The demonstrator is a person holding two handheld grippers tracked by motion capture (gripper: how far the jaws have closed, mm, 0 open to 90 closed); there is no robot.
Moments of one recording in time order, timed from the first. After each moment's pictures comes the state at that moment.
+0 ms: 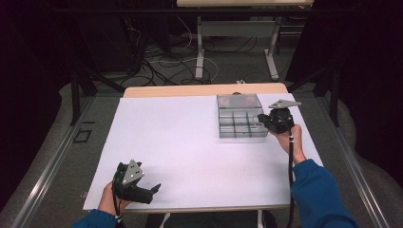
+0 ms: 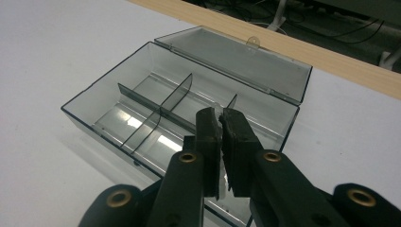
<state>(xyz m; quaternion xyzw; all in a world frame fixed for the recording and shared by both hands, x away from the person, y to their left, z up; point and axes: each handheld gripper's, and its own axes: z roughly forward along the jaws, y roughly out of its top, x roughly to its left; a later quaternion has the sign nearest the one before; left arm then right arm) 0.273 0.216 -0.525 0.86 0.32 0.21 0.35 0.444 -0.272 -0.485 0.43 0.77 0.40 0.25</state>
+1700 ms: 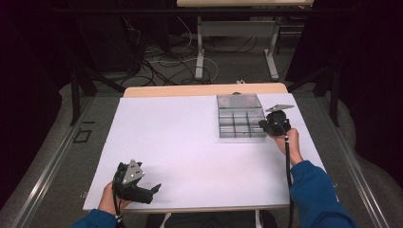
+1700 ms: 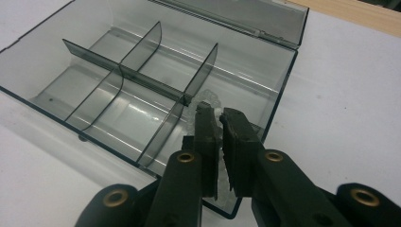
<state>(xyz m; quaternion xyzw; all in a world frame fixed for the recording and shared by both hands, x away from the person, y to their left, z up) 0.274 0.216 -0.525 0.86 0.32 0.20 0.35 0.460 -0.275 -0.519 0.48 0.77 0.34 0.24</state>
